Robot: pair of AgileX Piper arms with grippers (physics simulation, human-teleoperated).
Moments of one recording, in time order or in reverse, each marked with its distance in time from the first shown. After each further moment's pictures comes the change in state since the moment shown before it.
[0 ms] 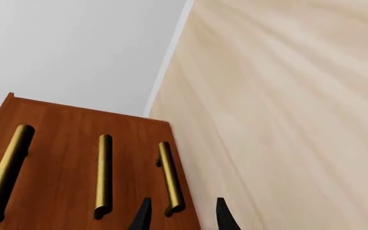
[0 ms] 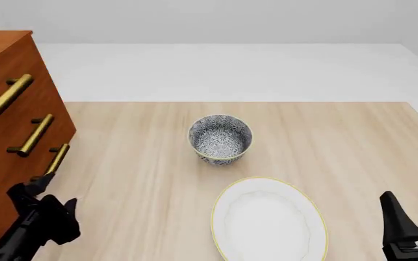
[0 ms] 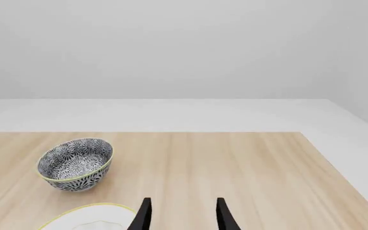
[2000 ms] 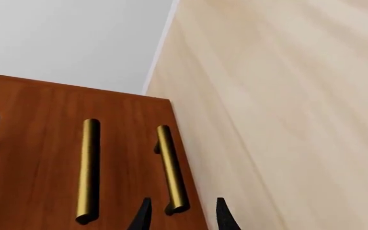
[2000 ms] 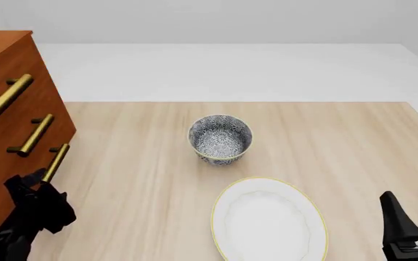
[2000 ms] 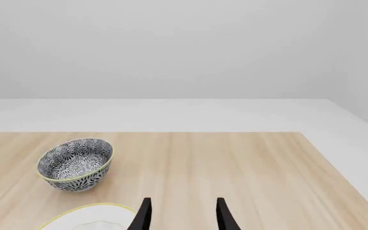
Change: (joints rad) left arm 0.129 0.179 -0.137 -0.001 0.047; right arm 0.000 0.000 0.000 0.000 0.000
